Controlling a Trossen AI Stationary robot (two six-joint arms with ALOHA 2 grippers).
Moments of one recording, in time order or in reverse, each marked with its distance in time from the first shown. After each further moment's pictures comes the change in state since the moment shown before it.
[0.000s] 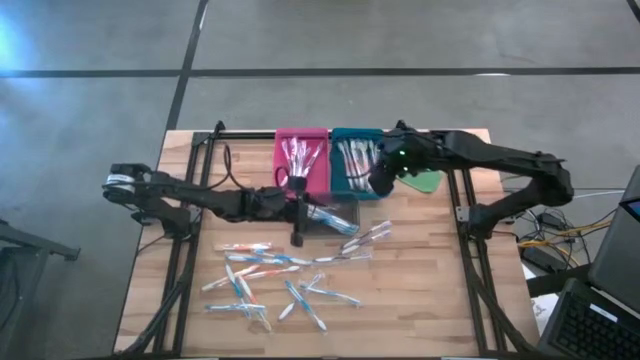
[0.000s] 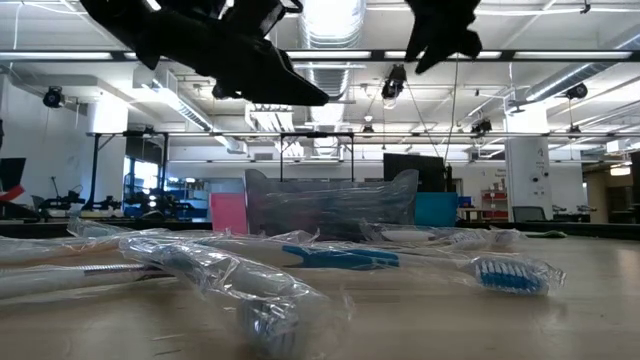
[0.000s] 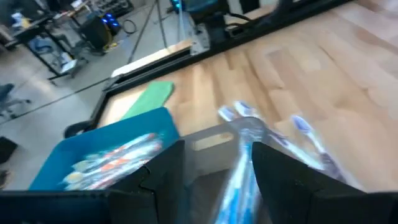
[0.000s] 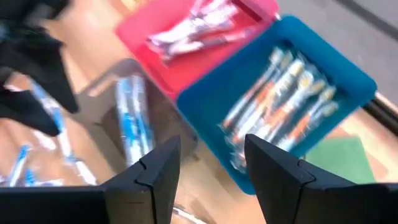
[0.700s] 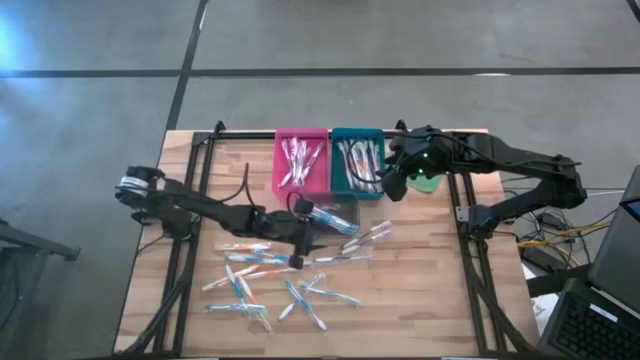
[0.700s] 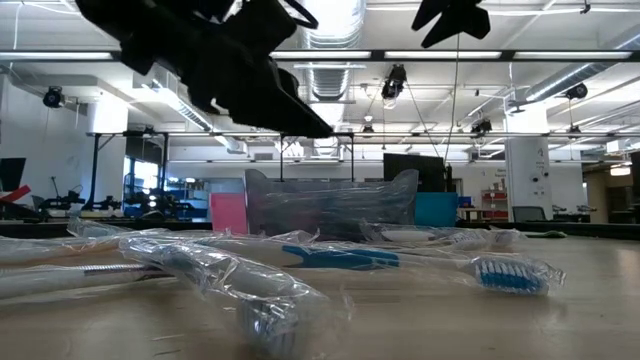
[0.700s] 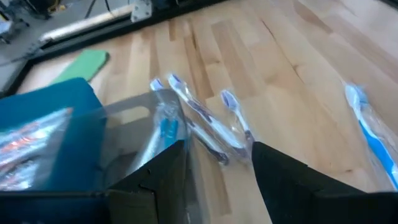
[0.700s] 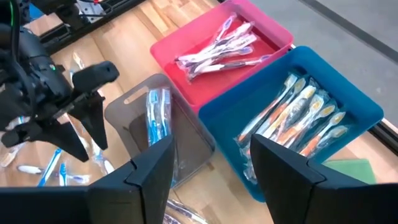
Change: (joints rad) left arm -0.133 0.118 0.035 -0.072 0.002 -0.163; right arm 0.064 -0.112 -0.002 0.025 0.000 -0.040
